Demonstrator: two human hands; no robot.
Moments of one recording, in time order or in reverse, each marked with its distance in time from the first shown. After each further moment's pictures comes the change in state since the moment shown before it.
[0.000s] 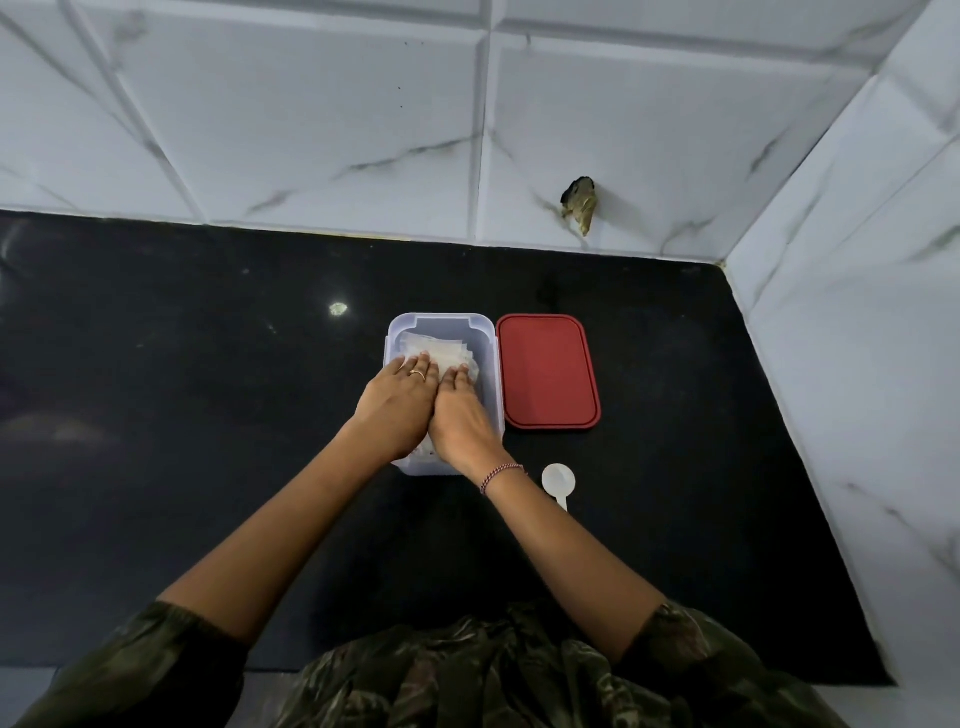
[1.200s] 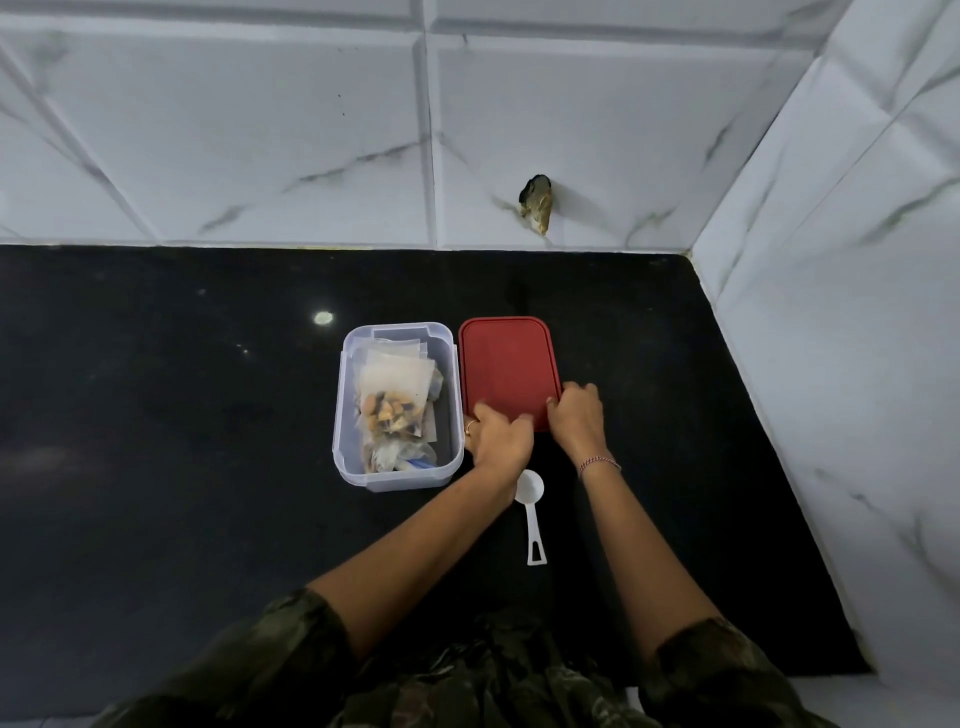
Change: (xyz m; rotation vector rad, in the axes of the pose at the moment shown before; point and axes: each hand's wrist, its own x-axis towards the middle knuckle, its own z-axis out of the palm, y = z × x) left_hand 0.049 0.155 -0.020 -1.587 0.013 -0.702; right_hand 0.010 0.154 -0.059 0.068 0.374 0.391
